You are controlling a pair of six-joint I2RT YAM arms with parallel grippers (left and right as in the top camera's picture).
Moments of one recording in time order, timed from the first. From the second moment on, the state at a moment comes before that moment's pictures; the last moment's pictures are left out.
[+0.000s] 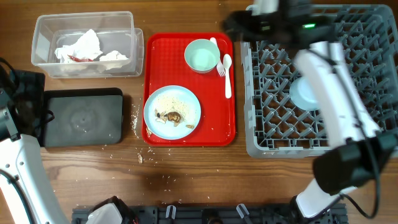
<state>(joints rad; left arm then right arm) 0.49 1.25 1.36 -1.01 -0.12 -0.96 0.30 1.84 1.80 -0.70 -0.35 0.16</state>
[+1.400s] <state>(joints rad) 0.49 1.25 1.36 -1.01 -0.12 -0.96 0.63 2.30 1.81 -0.51 0.07 0.08</state>
